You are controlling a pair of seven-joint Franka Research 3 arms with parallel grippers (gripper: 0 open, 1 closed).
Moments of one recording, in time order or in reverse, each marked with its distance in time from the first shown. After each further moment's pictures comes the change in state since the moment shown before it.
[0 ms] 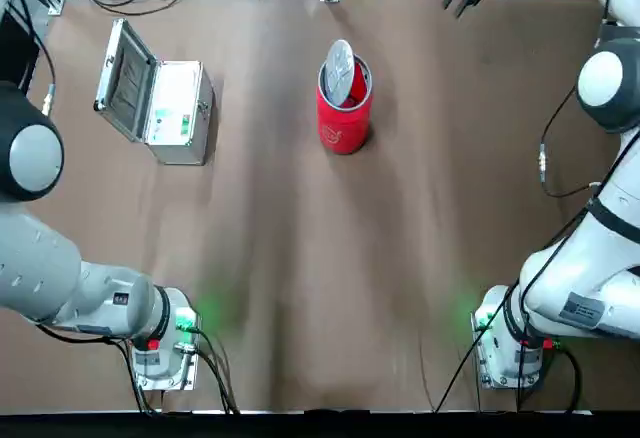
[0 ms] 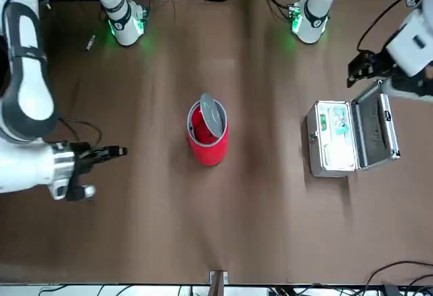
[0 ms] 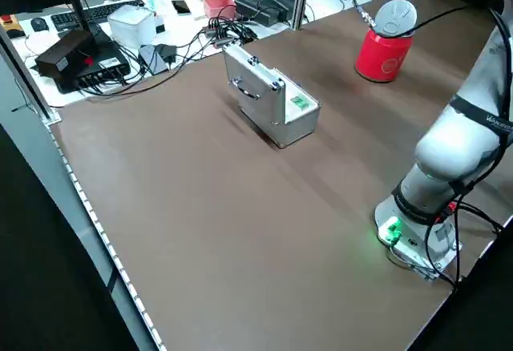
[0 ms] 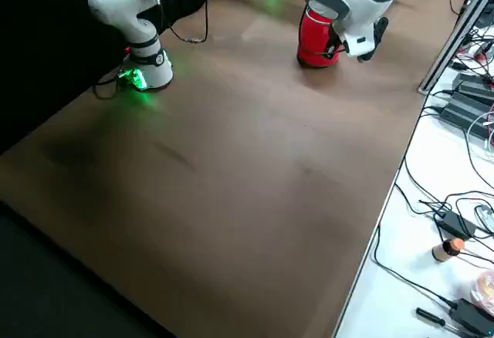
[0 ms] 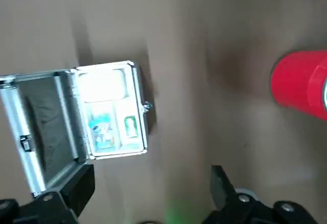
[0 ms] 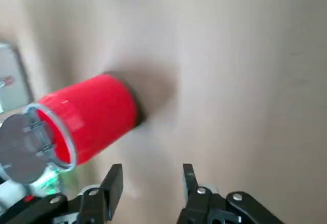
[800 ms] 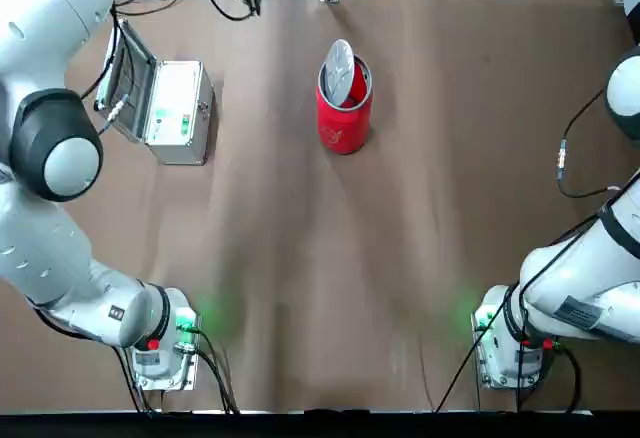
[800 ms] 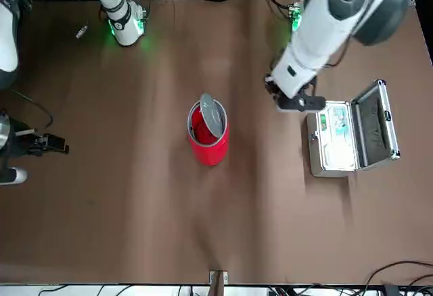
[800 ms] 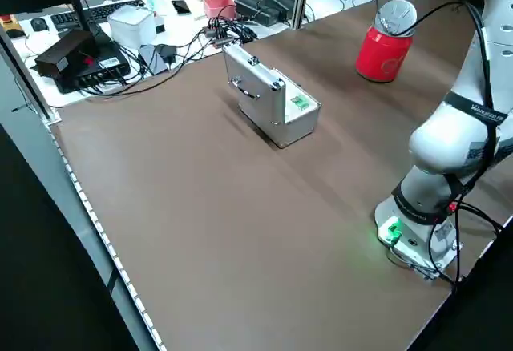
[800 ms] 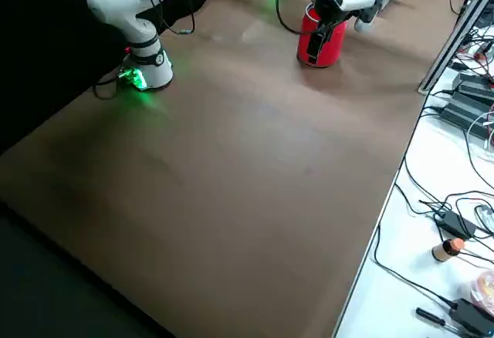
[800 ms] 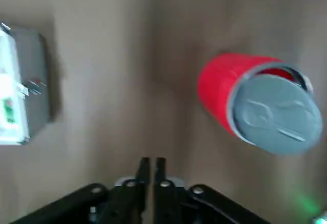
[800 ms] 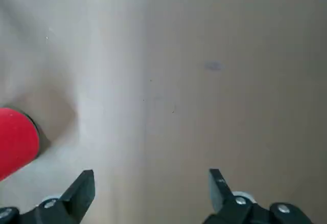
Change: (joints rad) left arm -0.237 0.145 -0.135 -0.002 -0.054 0.144 -0.533; right arm -0.067 -0.188 0.000 0.017 -0.366 -0.009 0.001
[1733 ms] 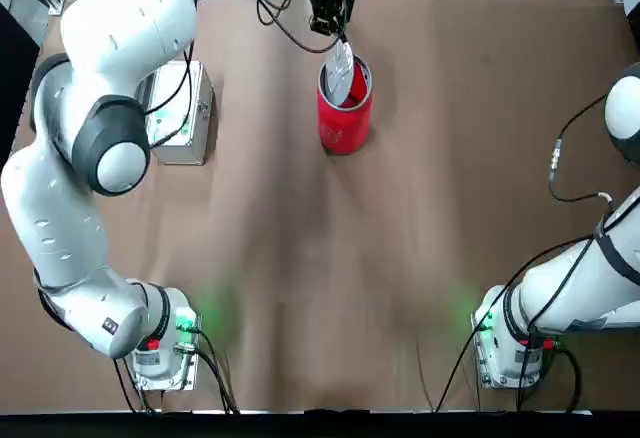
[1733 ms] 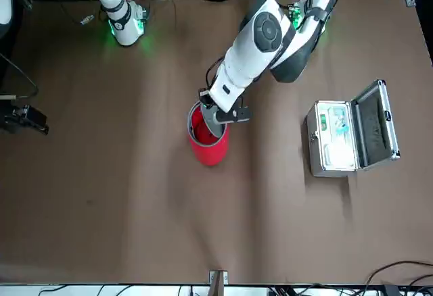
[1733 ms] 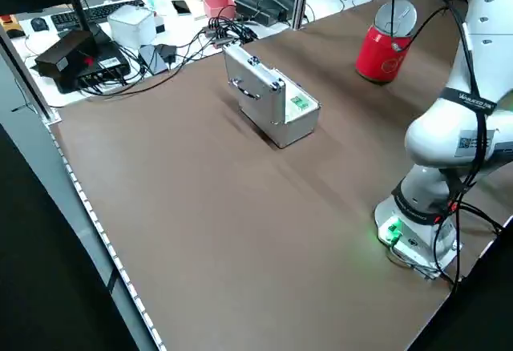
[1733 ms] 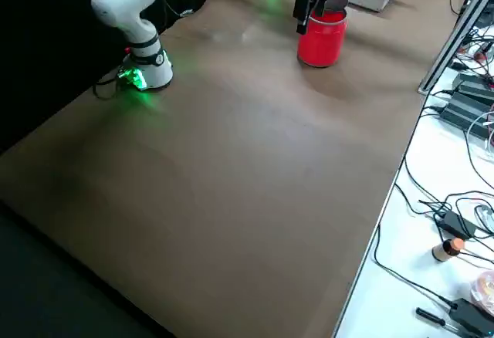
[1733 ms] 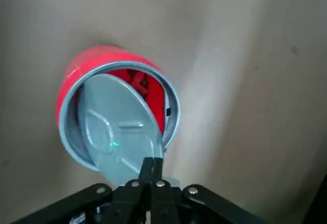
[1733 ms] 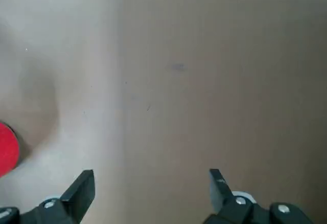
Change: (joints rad) left arm -0.202 0.213 -0.006 -0.001 -0.193 0.490 -0.278; right arm 0.339 -0.195 -0.455 -0.089 0.060 0.005 -0.022
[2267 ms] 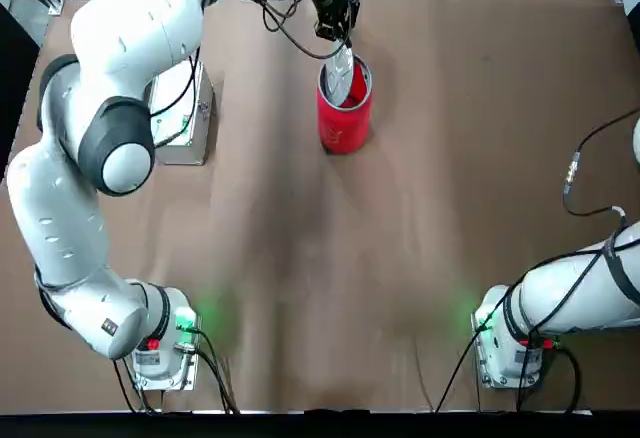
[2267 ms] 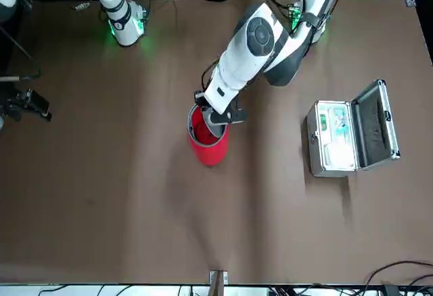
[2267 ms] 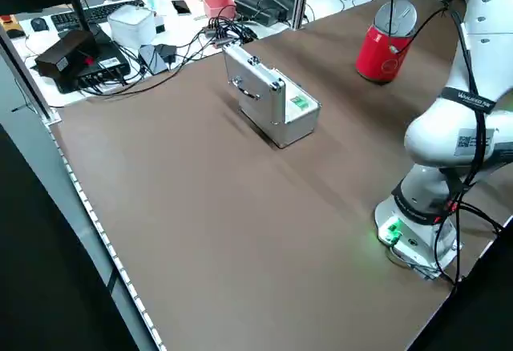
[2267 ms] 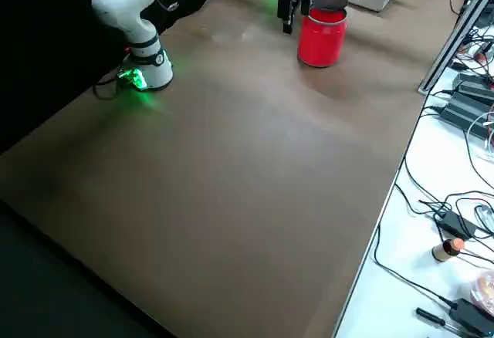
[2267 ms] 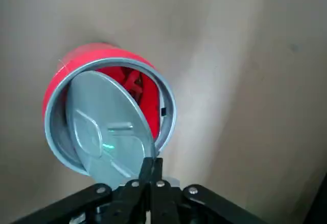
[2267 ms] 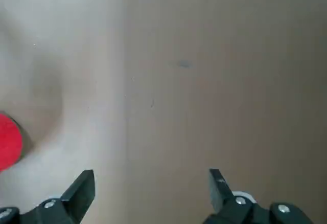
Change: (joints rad) left arm -0.019 0.027 0.000 0.000 0.002 0.030 0.000; right arm 0.026 -0.190 -0.033 -0.279 0.020 0.137 -0.023
